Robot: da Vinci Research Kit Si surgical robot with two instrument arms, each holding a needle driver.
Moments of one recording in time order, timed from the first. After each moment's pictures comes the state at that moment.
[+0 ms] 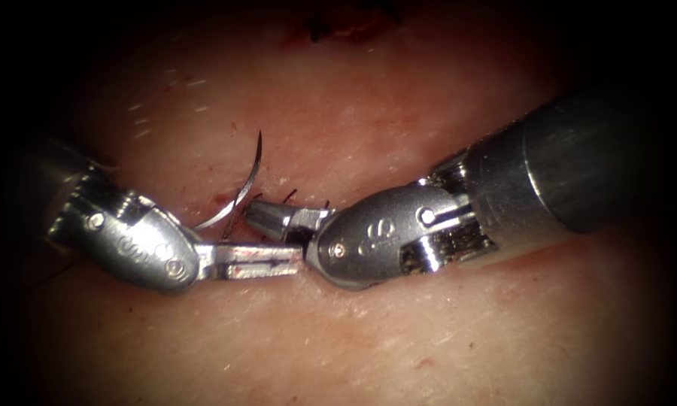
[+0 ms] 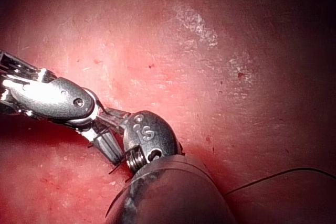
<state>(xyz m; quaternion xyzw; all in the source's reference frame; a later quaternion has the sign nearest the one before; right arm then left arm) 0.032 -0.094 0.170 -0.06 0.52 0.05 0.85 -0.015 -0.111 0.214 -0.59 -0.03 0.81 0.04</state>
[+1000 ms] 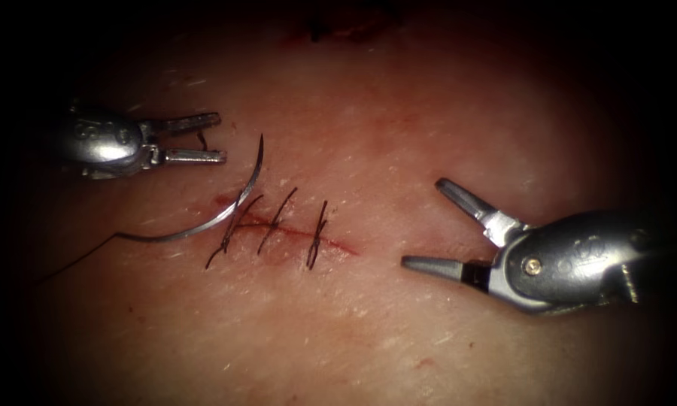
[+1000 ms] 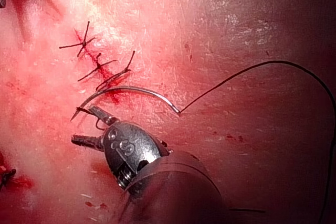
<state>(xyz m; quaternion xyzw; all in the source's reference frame) 0.019 -0.093 0.165 -0.07 0.50 0.20 0.84 -0.007 -0.103 0.226 -0.54 -0.08 0.79 0.26</state>
